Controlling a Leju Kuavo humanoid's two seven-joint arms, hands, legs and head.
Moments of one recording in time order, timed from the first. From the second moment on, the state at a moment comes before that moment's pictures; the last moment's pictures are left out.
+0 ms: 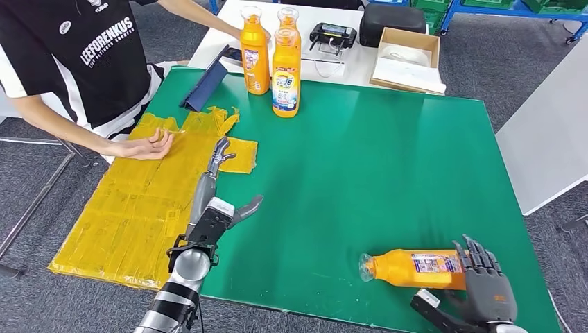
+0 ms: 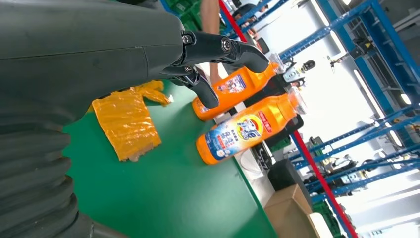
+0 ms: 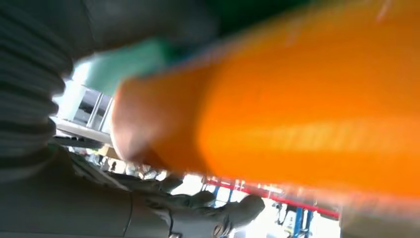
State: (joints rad) left arm -0.19 -0.28 -0.05 -1.28 -0.54 0.26 -0.58; right arm 0.10 -0.04 -0.32 -1.30 1.44 -0.30 -0.35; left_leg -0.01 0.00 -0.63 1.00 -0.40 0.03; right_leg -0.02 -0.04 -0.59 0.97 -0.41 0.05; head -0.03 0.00
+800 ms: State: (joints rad) left arm -0.20 -0.29 -0.07 -1.28 -0.53 0.24 -0.58; right arm 0.05 -0.03 -0.20 -1.19 1.47 -0.32 -0.32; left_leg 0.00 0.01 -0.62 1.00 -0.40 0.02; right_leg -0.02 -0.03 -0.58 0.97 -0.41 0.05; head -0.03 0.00
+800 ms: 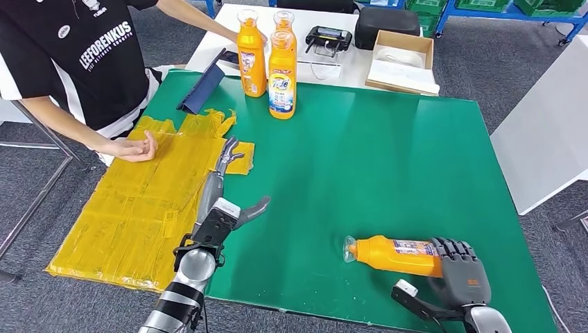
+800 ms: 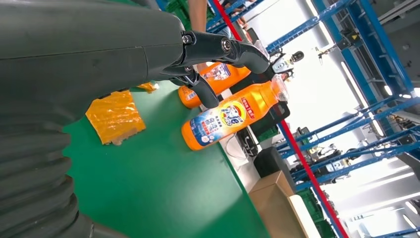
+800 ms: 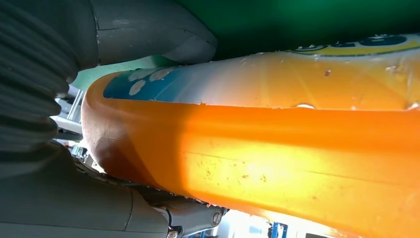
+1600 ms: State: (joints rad) left arm -0.05 -0.30 -0.16 -1.39 -0.43 0.00 -0.55; right arm 0.10 0.24 -0.18 -1.54 0.56 -0.29 -0.57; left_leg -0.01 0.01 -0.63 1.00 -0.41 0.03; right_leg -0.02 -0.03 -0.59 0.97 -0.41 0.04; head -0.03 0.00
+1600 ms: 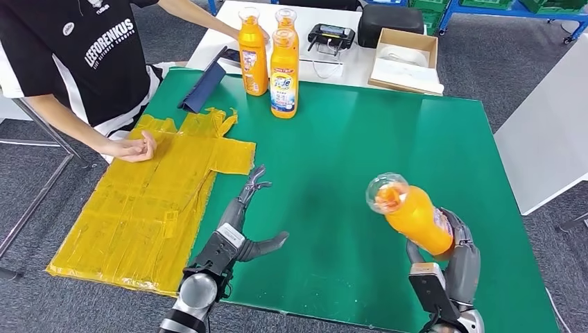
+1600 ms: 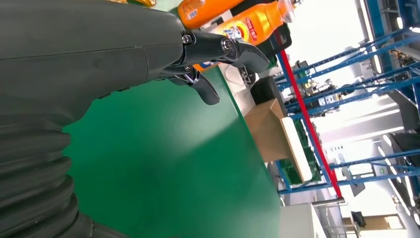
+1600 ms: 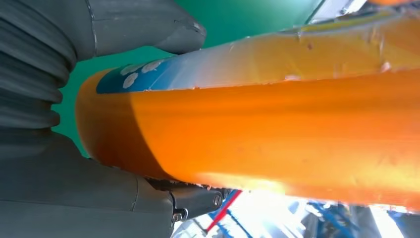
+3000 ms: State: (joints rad) left arm -0.15 -0.30 -0.27 -1.33 -0.34 -0.11 -0.53; right arm -0.13 0.37 0.24 -1.09 0.40 -0.16 -0.63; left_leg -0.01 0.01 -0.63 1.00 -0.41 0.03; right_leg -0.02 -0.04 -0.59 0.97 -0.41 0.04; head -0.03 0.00
